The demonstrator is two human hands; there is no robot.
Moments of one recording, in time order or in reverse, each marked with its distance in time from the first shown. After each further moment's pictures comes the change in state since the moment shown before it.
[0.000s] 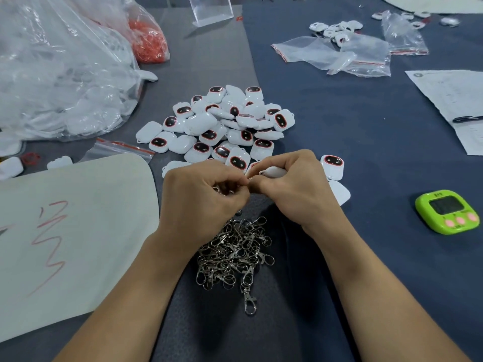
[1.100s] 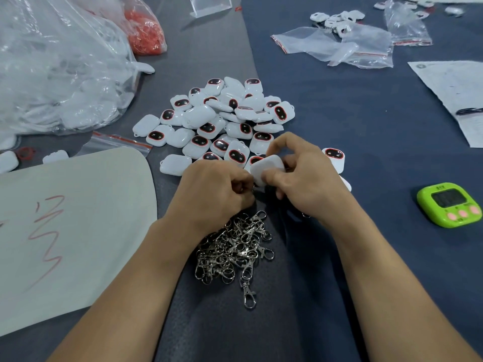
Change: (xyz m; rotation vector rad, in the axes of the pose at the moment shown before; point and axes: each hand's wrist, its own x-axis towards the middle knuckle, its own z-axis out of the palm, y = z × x) left_hand 0.011 -0.015 0.015 0.212 -0.353 -0.006; right_hand 0.007 0.019 -0.015 -0.119 -0.071 0.032
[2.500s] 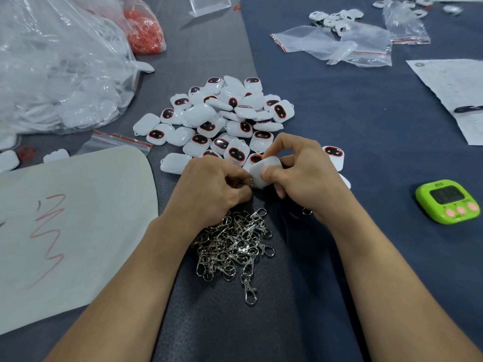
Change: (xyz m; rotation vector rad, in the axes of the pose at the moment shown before) left_hand 0.002 -0.013 0.005 -0.178 -0.017 -0.071; right_hand 0.003 0.001 0.001 0.032 0.004 0.006
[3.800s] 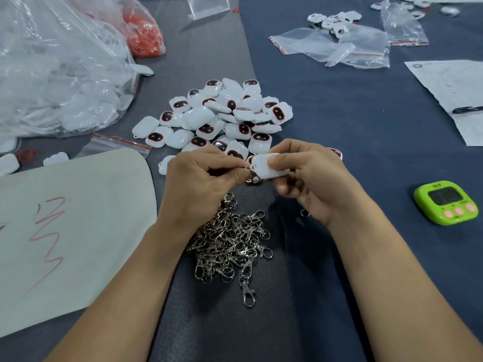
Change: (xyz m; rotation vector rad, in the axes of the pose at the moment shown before) left_hand -0.004 0.011 -0.005 -0.326 0.314 0.031; right_hand -0.006 -0.019 -0.008 0.654 -0.081 0.296
